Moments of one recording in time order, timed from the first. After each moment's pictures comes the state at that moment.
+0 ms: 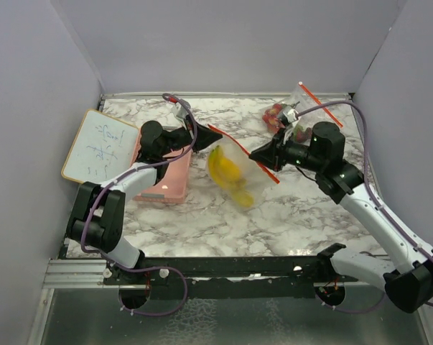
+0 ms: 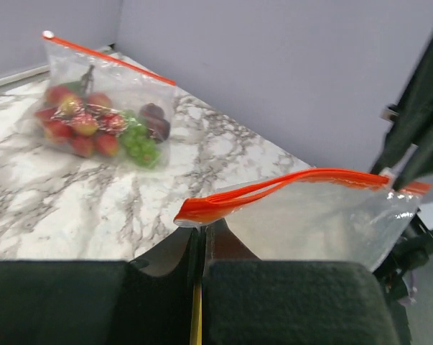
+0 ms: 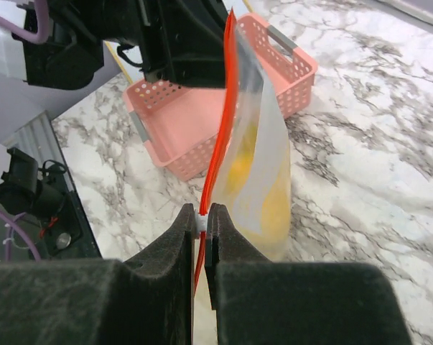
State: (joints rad) left arm -0.32 1.55 0.86 0.91 0.88 -0.58; right arm 0.49 1.10 1.03 -0.14 -0.58 0.15
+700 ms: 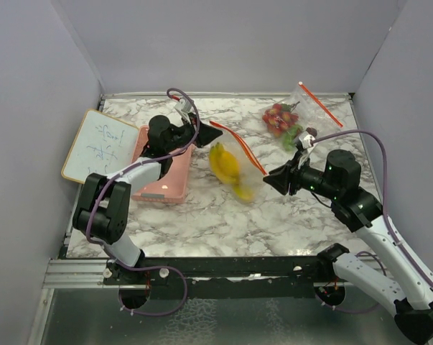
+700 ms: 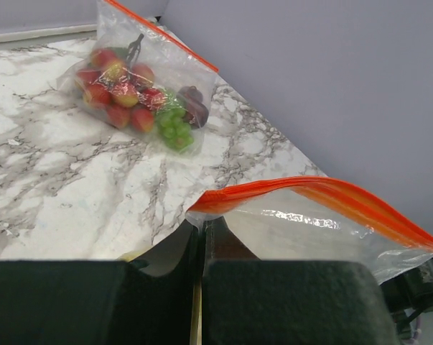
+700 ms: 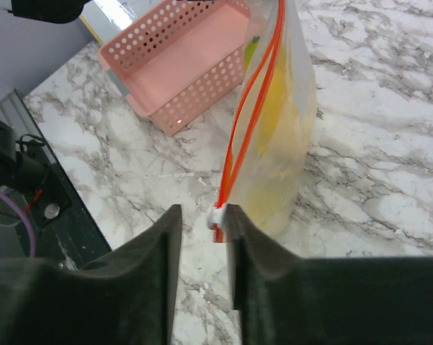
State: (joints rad) left arm -0.32 1.63 0.94 0.74 0.72 -0.60; right arm 0.49 0.77 0.83 -0.33 -0.43 0.13
